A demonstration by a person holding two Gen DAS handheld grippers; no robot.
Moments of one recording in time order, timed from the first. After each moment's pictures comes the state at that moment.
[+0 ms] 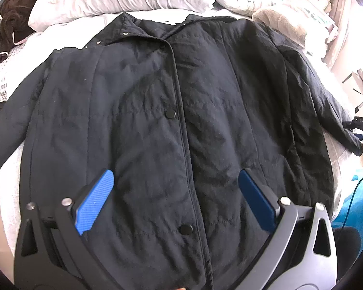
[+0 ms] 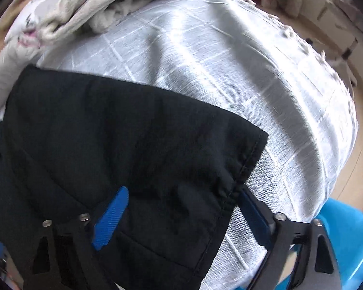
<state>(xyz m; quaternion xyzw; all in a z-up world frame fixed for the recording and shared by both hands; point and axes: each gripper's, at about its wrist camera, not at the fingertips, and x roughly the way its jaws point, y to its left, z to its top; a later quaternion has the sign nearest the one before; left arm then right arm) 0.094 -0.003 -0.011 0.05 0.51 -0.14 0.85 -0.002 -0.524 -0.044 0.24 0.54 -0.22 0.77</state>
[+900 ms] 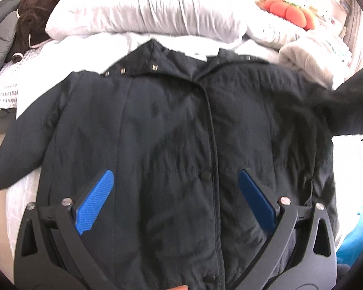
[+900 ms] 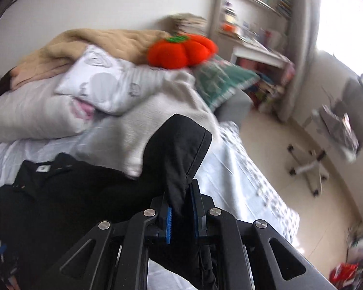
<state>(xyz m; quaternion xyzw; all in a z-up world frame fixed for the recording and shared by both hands) 0.165 0.023 0.015 0.02 0.46 -0.10 0.88 0.054 -0.428 0.223 0.04 0.37 -0.24 0.90</state>
